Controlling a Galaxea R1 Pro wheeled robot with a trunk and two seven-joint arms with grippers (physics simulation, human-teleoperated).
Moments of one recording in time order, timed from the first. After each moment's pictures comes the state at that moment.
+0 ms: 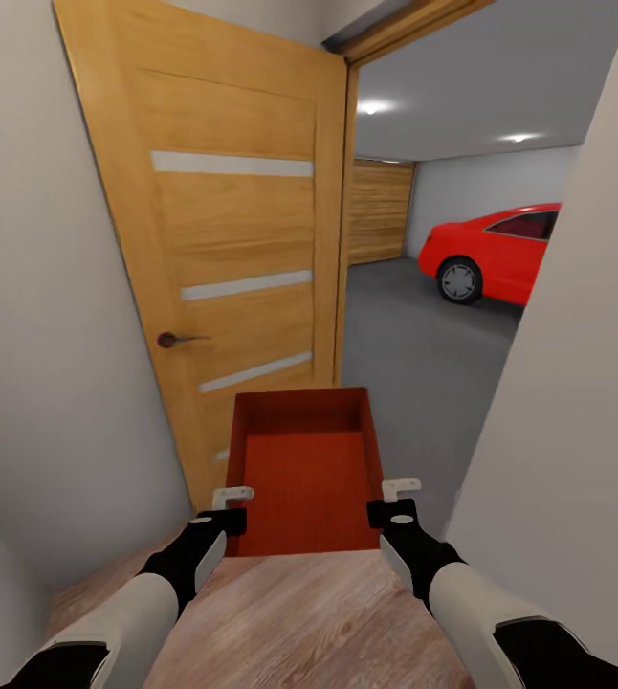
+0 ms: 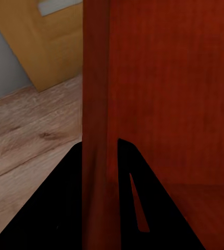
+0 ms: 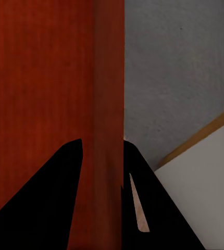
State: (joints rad) left arm -0.76 -0.11 0.05 -0.34 0.01 0.18 0.13; right arm -0.81 0.13 0.08 -0.23 0.05 0.05 -0.26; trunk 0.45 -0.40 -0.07
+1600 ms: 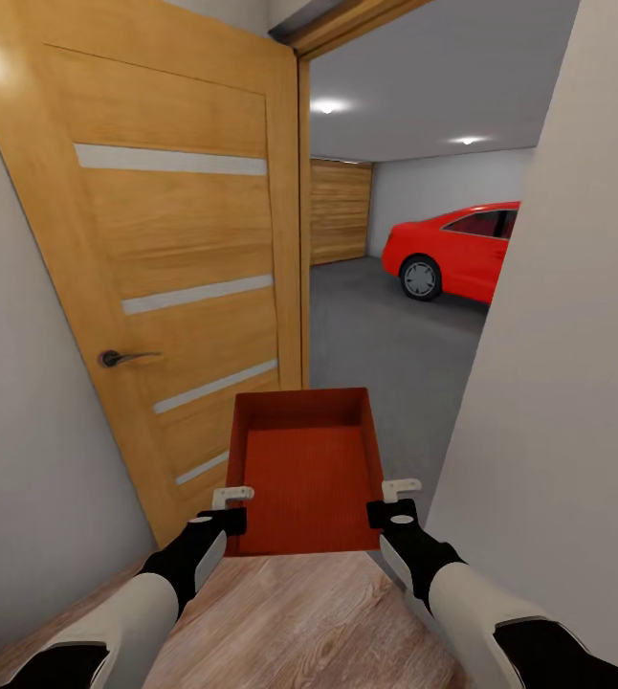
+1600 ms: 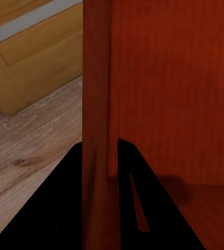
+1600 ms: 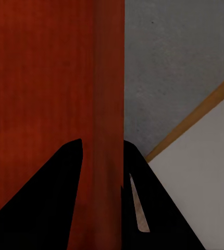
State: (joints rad) left arm -0.76 -0.11 0.05 -0.34 0.00 0.19 0.13; right arm -0.81 0.13 0.08 -0.23 0.05 0.05 -0.26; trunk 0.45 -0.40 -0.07
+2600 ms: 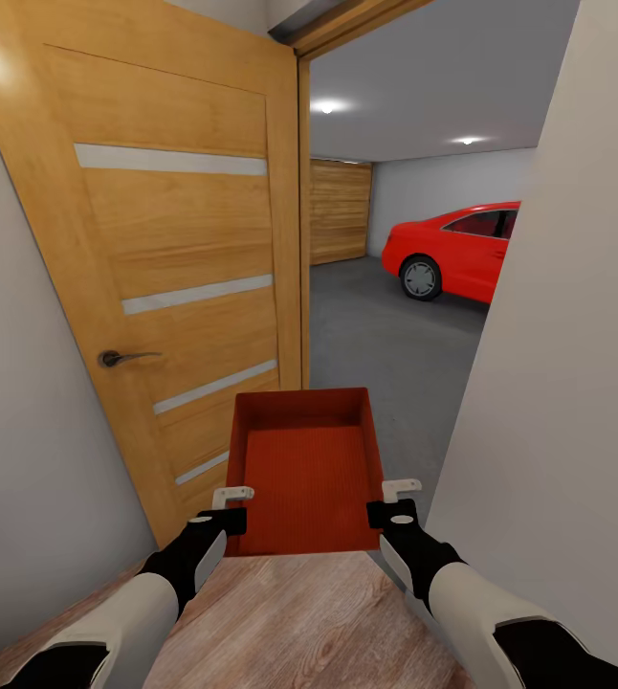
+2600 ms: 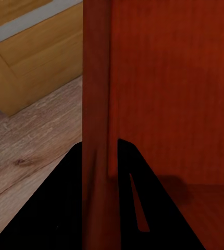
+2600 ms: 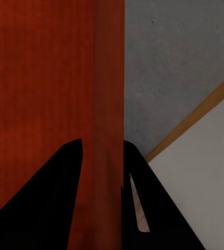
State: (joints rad) left arm -0.76 -0.11 0.05 -0.34 0.00 0.19 0.13; right arm -0.81 0.13 0.08 -0.22 0.05 0.05 -0.26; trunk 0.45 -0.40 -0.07
